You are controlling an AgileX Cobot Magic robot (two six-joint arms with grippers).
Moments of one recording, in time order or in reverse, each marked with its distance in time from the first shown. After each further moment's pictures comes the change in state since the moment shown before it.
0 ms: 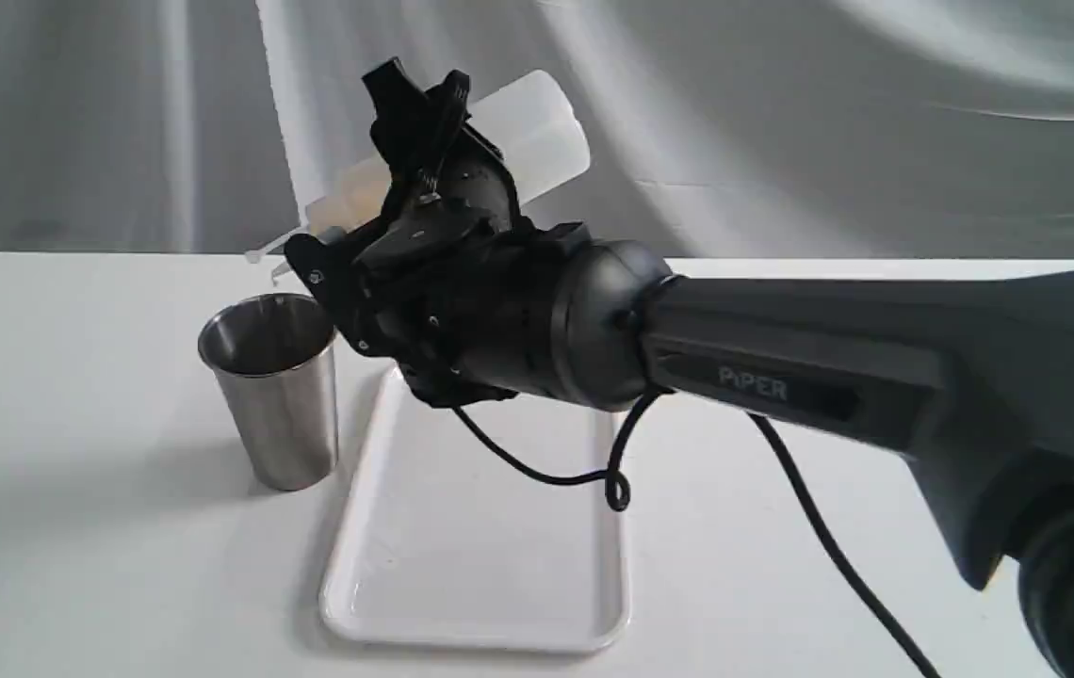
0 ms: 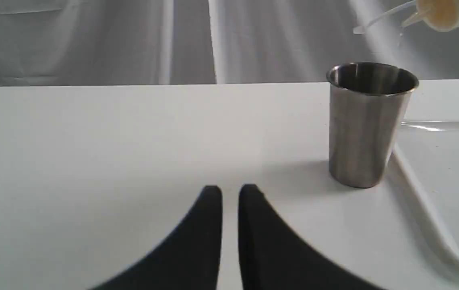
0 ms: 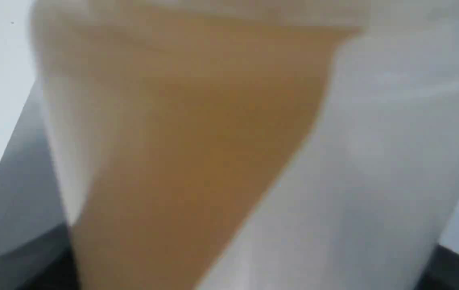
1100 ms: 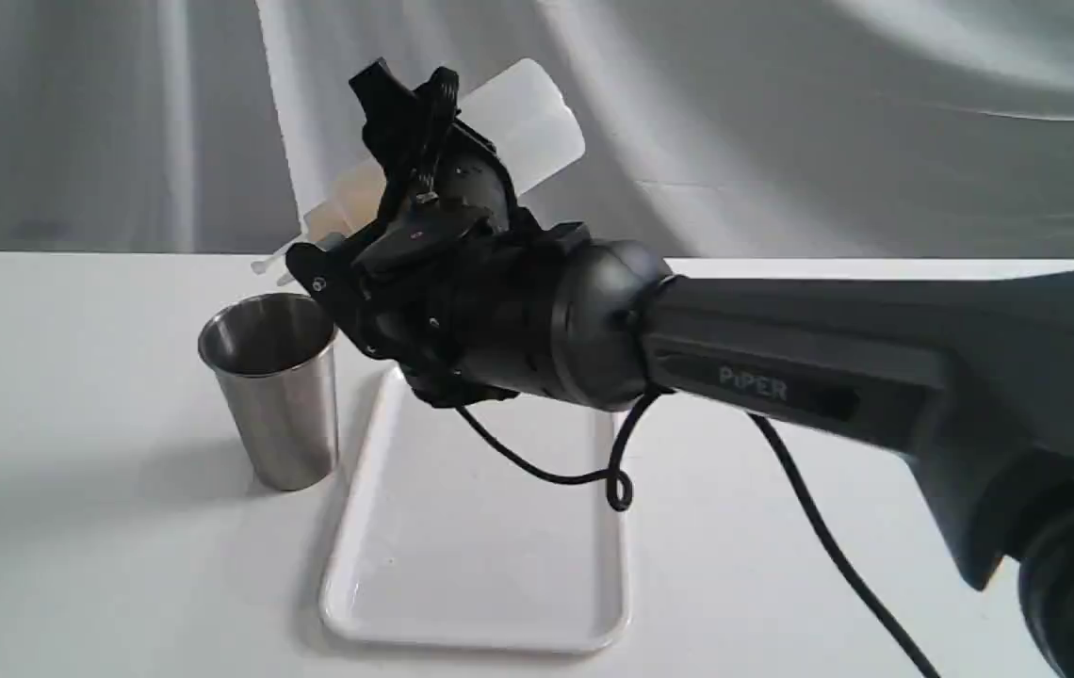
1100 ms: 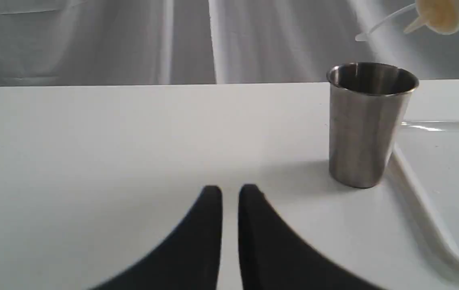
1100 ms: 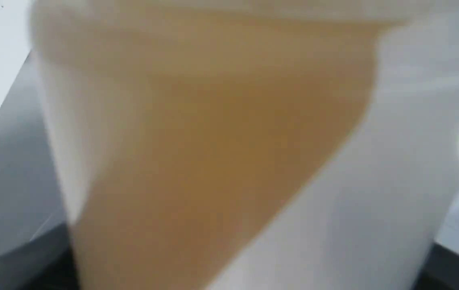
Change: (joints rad) left arm 0.000 0.000 0.000 0.000 0.000 0.000; right arm 0.000 0.000 0.000 -0.022 -0.006 -0.056
